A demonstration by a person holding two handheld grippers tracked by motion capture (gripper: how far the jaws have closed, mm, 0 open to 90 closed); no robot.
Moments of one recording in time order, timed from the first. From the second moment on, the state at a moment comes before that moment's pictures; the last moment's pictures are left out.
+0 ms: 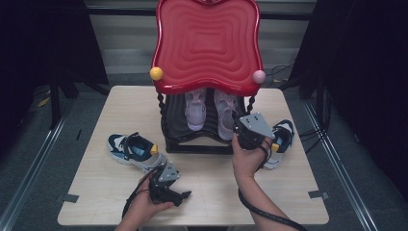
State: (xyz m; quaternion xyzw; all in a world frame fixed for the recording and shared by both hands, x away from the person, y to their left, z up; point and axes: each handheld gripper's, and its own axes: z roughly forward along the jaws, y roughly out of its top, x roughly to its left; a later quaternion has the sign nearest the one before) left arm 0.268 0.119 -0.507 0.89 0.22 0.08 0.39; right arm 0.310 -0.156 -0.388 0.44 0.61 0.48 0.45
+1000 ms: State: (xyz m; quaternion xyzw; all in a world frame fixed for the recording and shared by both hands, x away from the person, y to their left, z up) left arm 0.268 0.119 -0.507 0.89 0.22 0.08 0.39; right arm 0.336 -0.135 -0.397 0.47 0.59 0.46 0.47
